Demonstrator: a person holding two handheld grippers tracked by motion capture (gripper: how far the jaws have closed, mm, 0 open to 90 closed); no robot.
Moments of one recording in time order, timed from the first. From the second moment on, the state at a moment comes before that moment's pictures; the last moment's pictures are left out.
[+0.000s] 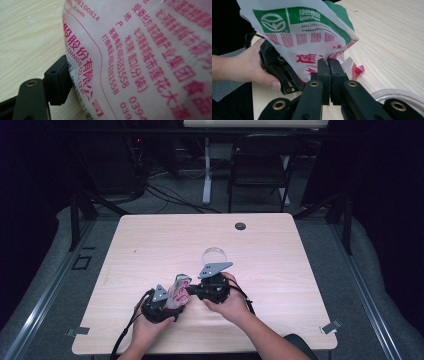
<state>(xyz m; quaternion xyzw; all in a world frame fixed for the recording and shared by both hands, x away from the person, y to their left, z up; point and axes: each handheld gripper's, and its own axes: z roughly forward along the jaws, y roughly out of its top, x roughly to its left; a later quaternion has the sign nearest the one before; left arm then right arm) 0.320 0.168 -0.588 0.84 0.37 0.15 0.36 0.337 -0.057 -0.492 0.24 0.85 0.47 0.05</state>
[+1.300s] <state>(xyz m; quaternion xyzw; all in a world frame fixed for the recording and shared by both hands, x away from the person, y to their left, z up) 0.315 0.170 -0.583 0.83 0.37 0.17 0.37 0.338 -0.060 -0.490 0.24 0.84 0.48 0.05</state>
